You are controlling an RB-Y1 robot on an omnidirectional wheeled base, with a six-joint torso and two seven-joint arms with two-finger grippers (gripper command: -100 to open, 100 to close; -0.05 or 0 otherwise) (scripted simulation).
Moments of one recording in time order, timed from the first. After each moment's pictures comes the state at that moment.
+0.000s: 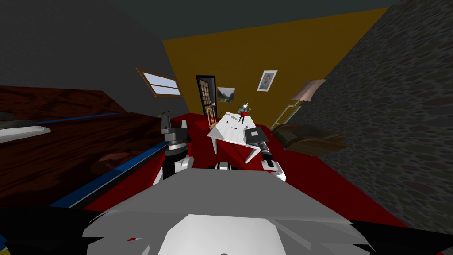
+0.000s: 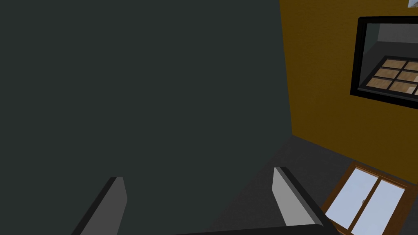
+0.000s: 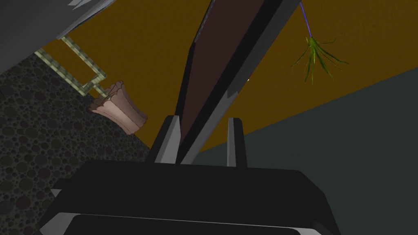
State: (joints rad) left arm 0.46 -0.01 0.06 -2.28 0.02 -0.64 0.06; right arm 0.07 -0.25 -0.39 -1.23 0.40 -0.43 0.38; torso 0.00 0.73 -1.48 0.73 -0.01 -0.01
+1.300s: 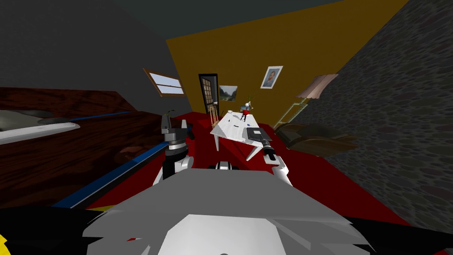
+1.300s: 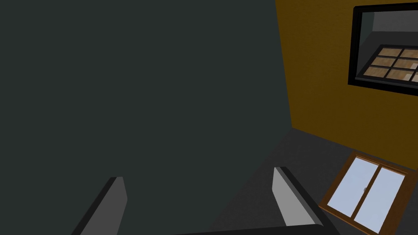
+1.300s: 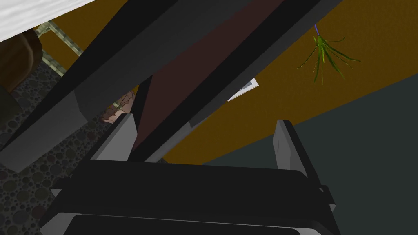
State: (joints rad) left arm 0.46 -0.01 0.06 -2.28 0.02 -0.64 0.06; right arm 0.01 -0.35 -0.36 -1.27 0.38 -0.27 0.27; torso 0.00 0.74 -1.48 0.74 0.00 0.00
